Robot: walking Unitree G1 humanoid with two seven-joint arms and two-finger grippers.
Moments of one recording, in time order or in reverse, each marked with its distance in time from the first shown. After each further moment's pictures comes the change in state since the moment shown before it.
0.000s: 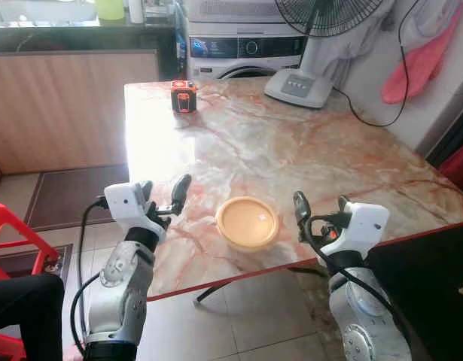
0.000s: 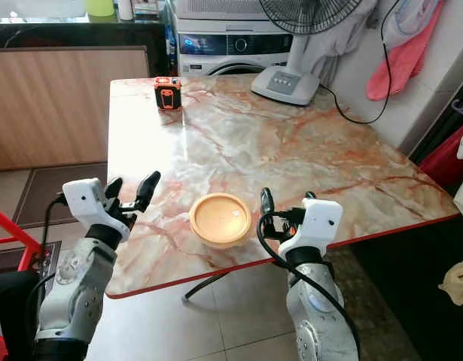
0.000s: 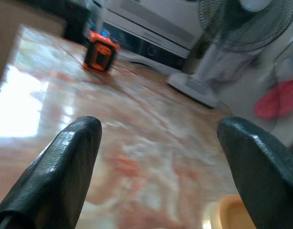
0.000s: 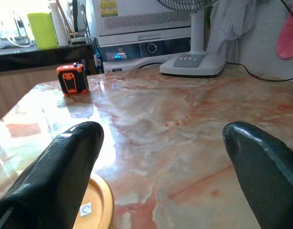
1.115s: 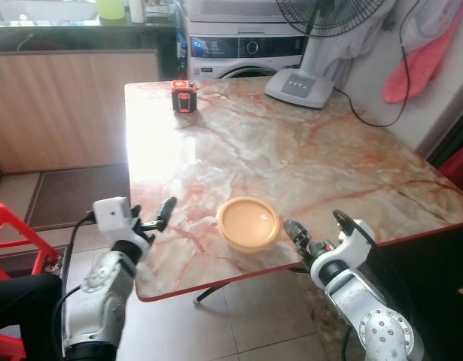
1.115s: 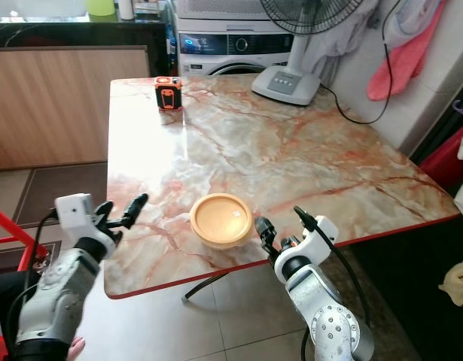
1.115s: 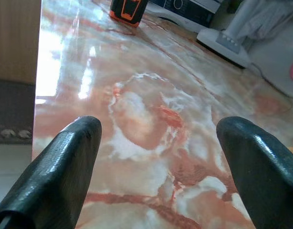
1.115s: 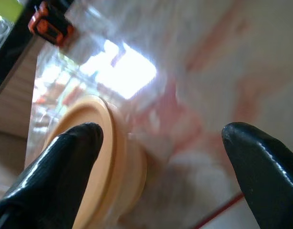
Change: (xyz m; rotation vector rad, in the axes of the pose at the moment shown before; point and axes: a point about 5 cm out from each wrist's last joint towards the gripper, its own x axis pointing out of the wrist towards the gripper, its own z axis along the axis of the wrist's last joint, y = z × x) left arm -0.012 0.041 -0.016 0.093 0.171 0.105; right arm 0.002 -0.003 -0.031 0.650 0.457 -0.038
